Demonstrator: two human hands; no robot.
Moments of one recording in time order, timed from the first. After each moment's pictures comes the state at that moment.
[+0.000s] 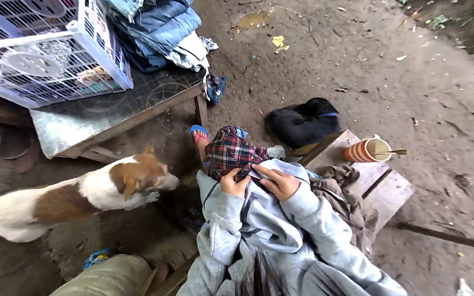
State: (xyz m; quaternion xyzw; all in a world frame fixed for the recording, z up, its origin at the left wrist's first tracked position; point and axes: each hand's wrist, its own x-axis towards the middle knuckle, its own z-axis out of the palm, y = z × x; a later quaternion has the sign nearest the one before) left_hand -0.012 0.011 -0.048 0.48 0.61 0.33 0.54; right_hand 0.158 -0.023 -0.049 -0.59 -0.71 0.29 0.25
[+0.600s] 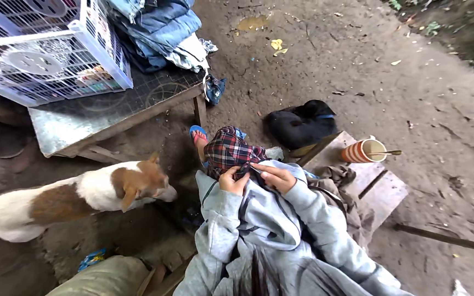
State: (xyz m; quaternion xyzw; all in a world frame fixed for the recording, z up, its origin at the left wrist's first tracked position) left_hand -0.012 0.013 -0.049 0.49 0.59 0.34 0.54; right_hand 0.164 -0.011 -0.056 -0.51 -0.55 0.54 0.38
